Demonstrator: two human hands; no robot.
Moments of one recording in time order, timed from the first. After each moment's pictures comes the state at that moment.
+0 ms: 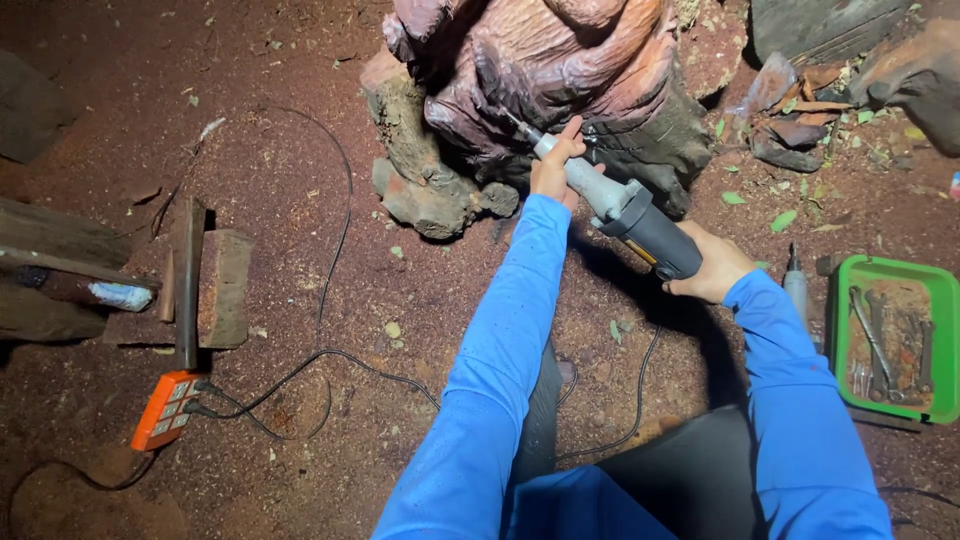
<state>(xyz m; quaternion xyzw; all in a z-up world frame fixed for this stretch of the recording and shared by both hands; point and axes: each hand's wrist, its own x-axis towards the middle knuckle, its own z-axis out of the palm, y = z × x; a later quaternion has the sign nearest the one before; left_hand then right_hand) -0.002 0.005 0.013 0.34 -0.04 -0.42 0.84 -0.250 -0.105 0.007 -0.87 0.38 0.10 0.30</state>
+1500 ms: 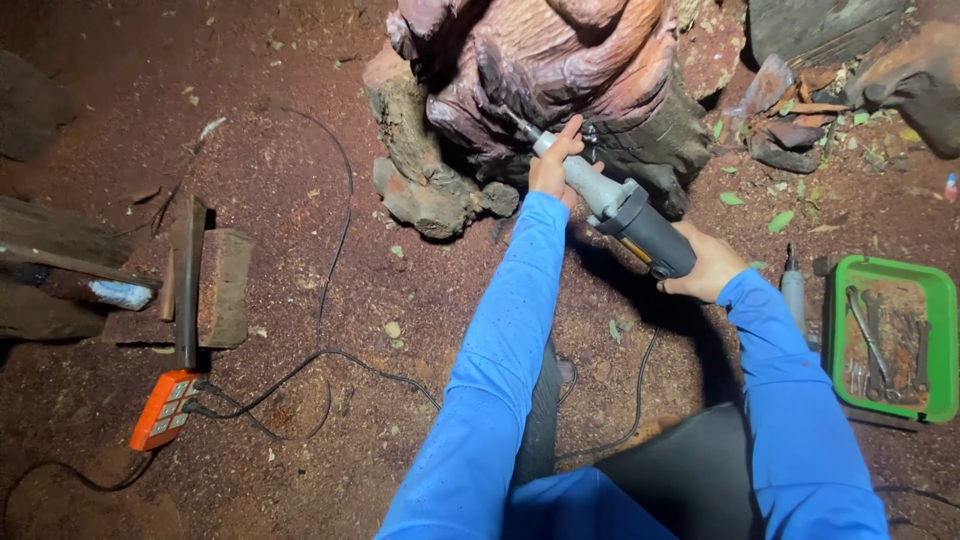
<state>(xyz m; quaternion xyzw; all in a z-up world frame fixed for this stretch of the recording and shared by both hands) 0.001 0.003 0.014 0.34 -0.02 -0.41 0.85 -0.248 -0.105 -0.002 -0.87 0.37 0.09 0.30</state>
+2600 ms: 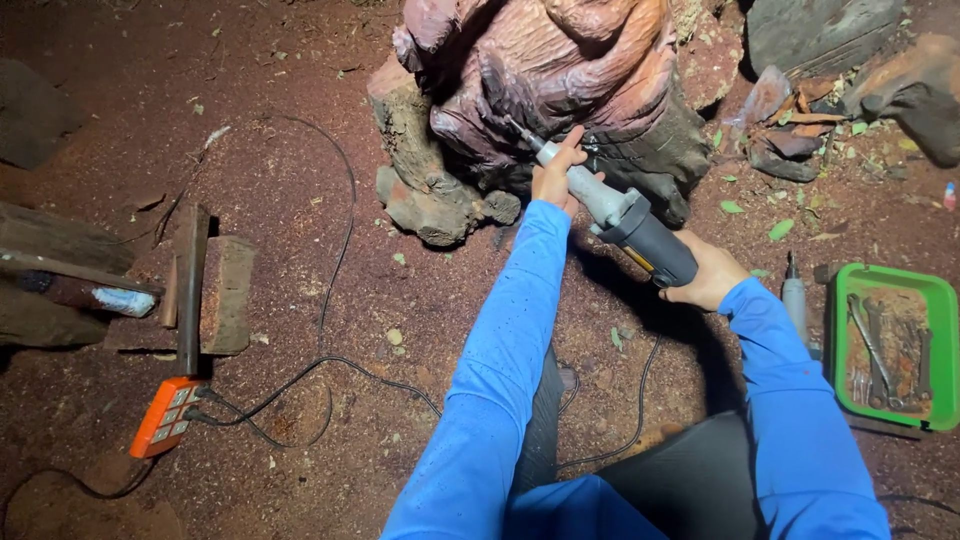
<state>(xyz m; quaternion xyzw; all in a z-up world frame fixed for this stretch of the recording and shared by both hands) 0.002 0.009 0.015 0.36 -0.01 -0.41 0.84 -0.249 -0.104 -0.003 -0.87 0.38 0.08 0.31</state>
